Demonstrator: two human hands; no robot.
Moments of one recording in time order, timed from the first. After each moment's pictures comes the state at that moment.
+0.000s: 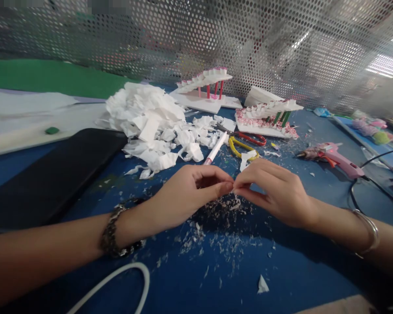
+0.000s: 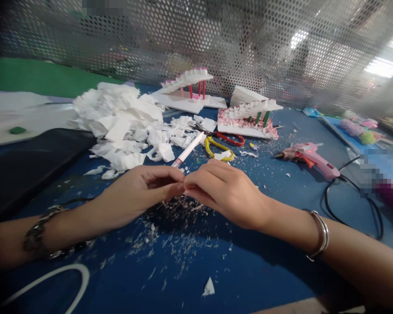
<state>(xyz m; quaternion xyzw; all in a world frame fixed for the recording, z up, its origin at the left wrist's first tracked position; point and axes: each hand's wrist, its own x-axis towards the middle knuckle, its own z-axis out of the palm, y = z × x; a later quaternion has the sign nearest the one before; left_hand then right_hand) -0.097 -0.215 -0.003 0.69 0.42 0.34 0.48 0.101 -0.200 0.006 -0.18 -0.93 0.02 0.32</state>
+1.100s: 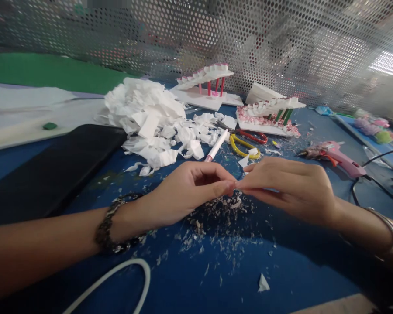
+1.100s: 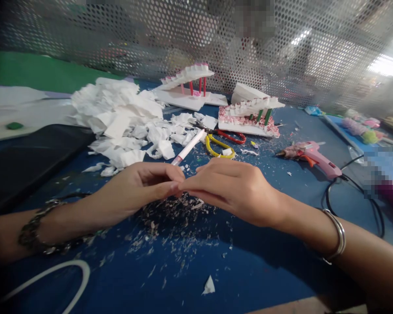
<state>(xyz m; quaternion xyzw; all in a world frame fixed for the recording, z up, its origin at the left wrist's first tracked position) -0.099 -0.214 -0.005 0.65 0.36 0.38 0.55 0.109 -0.205 0.022 -0.16 -0.93 0.04 0.33</state>
